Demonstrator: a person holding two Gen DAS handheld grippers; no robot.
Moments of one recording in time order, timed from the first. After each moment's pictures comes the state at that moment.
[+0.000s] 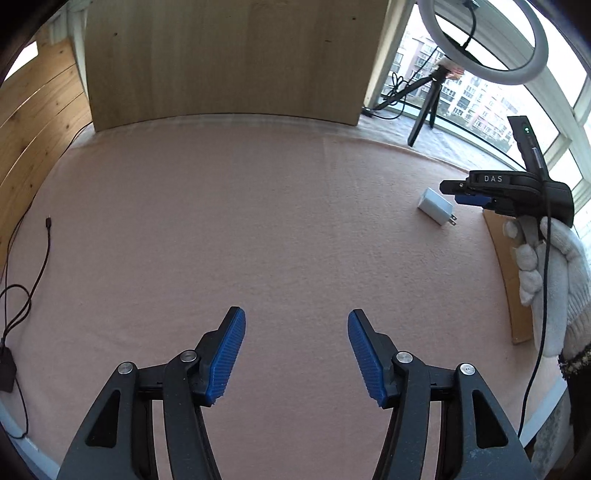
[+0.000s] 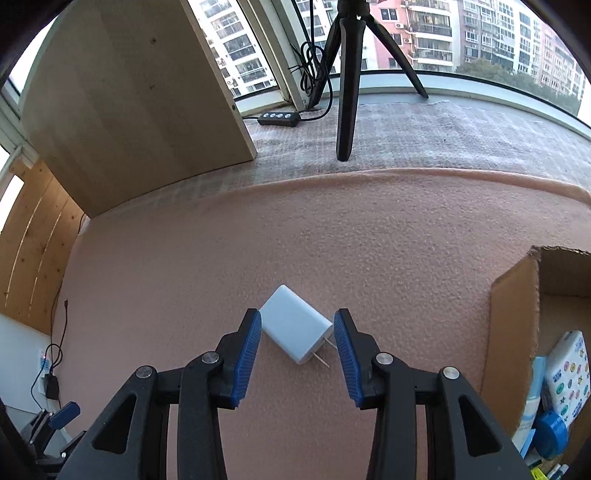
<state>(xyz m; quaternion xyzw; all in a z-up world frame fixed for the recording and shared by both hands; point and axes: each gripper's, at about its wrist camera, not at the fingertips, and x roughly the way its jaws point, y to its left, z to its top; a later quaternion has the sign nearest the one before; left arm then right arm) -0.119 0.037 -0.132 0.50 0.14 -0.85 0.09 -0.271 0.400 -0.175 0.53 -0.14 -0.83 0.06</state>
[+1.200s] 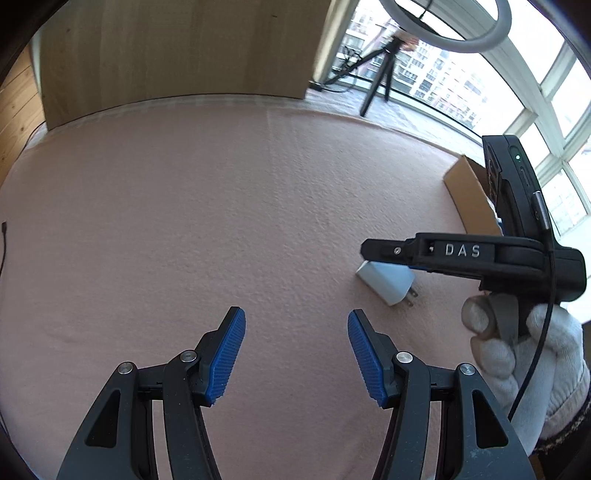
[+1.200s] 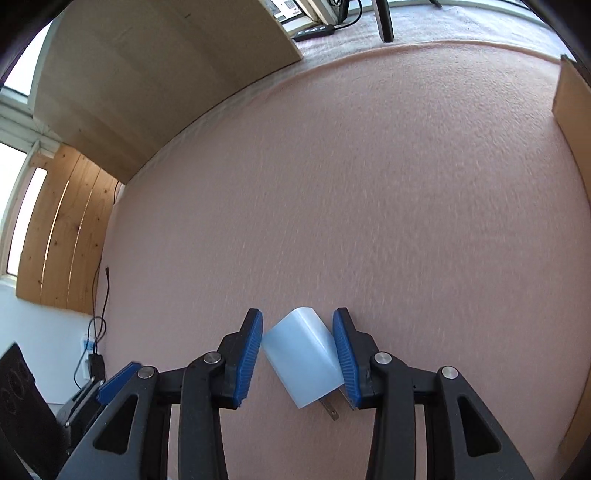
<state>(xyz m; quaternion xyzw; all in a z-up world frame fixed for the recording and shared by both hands) -0.126 0.074 -0.149 0.52 0.14 -0.84 -0.01 -0.190 0.338 -0.214 0.58 -0.23 -0.77 0.11</state>
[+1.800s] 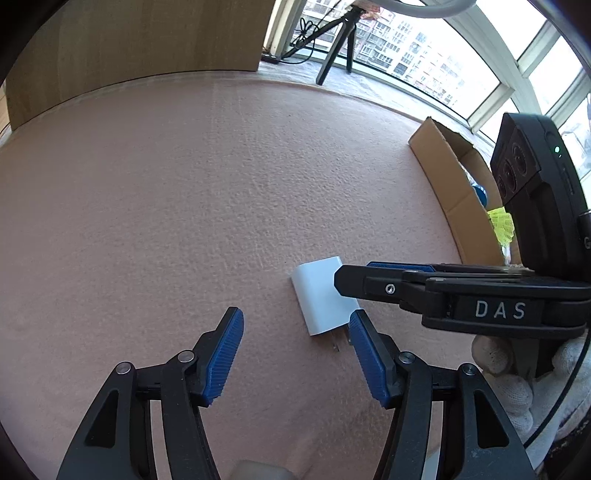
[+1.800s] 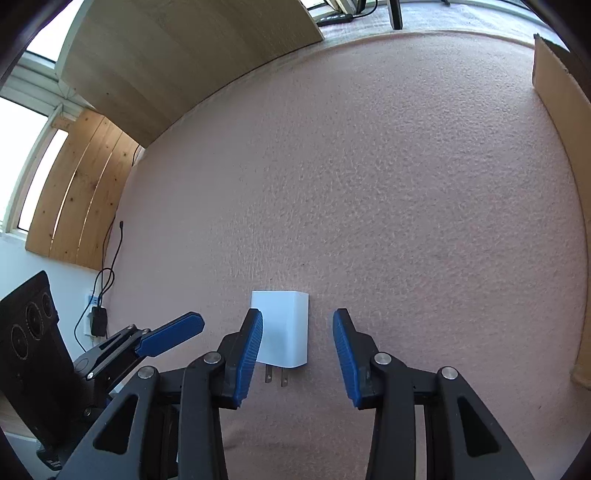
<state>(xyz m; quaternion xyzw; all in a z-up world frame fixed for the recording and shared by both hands) -0.127 0.123 -0.172 0.54 0.14 -0.83 -0.07 -0.134 0.333 -0.205 0.59 -0.21 -0.76 0.15</state>
